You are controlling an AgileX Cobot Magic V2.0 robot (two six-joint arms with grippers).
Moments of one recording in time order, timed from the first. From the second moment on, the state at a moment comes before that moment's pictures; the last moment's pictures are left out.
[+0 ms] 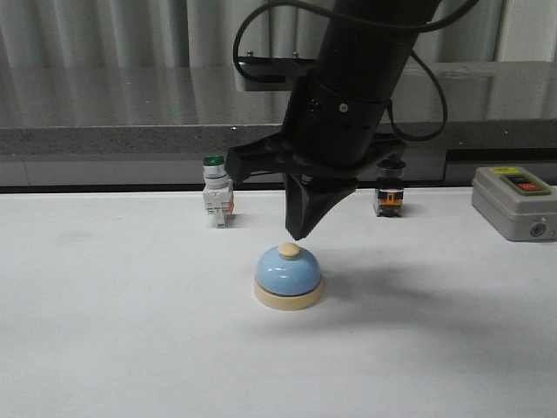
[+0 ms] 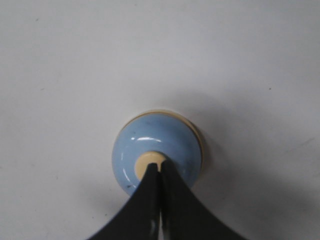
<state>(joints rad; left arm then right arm) -0.02 0.00 0.00 -0.05 0.11 0.07 0.60 1.89 -1.35 0.09 0.67 0.01</state>
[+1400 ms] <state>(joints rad) -0.02 0.00 0.00 -0.05 0.11 0.07 0.40 1.42 -1.31 -0.03 0.79 0.01</state>
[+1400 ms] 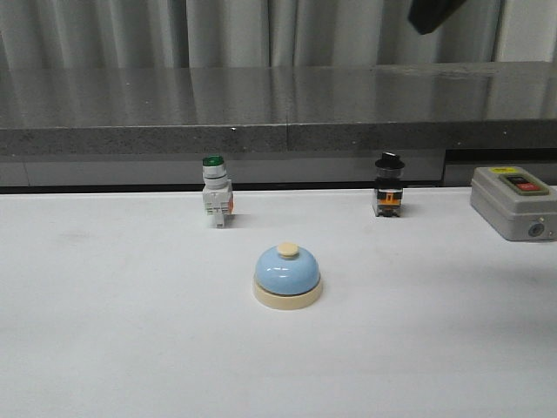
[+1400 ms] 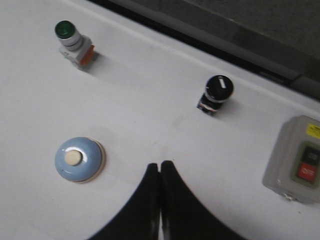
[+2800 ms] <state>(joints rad) -0.02 0.00 0.00 -0.05 0.11 0.07 0.08 0.38 -0.48 -0.03 0.29 0.01</state>
